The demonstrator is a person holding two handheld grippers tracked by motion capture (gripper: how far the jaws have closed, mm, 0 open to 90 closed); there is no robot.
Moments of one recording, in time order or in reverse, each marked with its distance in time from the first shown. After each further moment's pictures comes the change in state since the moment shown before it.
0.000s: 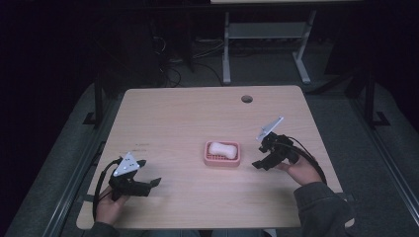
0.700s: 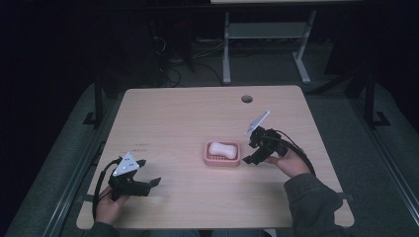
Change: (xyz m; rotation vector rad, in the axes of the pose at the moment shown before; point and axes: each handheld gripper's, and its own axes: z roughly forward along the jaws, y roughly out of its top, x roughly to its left) left arm 0.000 0.000 0.000 -0.005 -0.001 -0.006; right arm -0.002 0.033 0.012 0.014 0.020 -0.044
